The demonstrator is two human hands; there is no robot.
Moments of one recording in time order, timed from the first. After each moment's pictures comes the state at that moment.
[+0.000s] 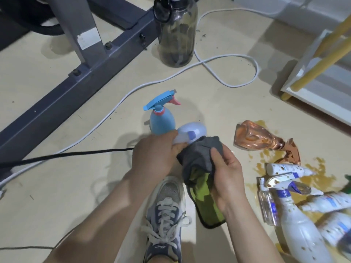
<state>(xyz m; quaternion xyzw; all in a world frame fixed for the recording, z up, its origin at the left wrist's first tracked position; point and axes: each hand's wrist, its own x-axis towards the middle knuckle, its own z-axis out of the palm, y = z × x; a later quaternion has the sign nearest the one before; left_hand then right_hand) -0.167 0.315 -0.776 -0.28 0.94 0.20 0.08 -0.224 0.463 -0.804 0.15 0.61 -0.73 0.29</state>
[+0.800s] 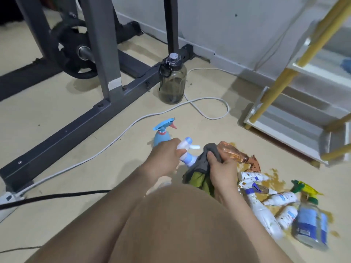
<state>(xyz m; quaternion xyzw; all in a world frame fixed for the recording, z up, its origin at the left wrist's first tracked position) -0.137 0.331 -0.697 -0.22 0.91 0.35 0.07 -0.195 0.485 -0.717 0.03 0.78 -0.60 0.15</state>
